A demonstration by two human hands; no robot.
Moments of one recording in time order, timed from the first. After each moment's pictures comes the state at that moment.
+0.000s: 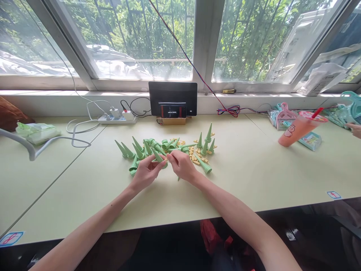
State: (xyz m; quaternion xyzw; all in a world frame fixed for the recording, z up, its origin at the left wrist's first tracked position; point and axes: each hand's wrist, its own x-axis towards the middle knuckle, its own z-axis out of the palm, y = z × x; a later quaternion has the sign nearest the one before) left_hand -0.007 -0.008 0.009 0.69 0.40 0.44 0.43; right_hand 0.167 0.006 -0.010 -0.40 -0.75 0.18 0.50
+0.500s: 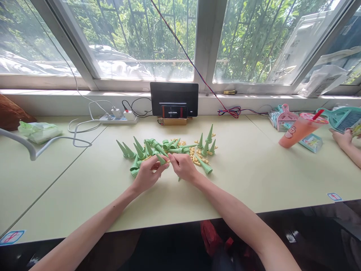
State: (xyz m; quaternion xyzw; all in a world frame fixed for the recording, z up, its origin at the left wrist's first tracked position) left_hand -0.008 -0.003 -0.001 0.77 0.38 0.42 0.29; right_hand 0.166 0.005 -0.010 -0.41 -0.75 0.20 0.47
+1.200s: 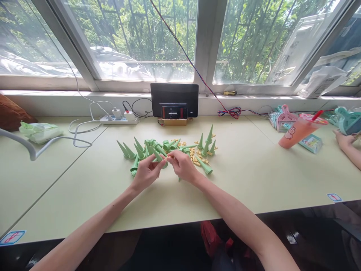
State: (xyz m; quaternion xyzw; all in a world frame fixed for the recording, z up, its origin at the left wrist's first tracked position) left_hand -0.005 -0.007 0.009 0.67 0.41 0.47 0.40; right_hand 0.170 0.007 -0.011 -0.38 -0.77 0.21 0.48
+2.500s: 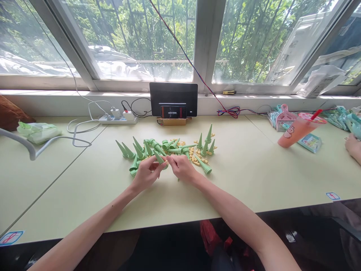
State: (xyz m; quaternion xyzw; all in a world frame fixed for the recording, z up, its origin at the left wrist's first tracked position) left_hand -0.007 -0.004 0.002 0.73 0.39 0.44 0.34; right_hand 0.168 0.004 -0.012 -0.39 -0.76 0.27 0.43
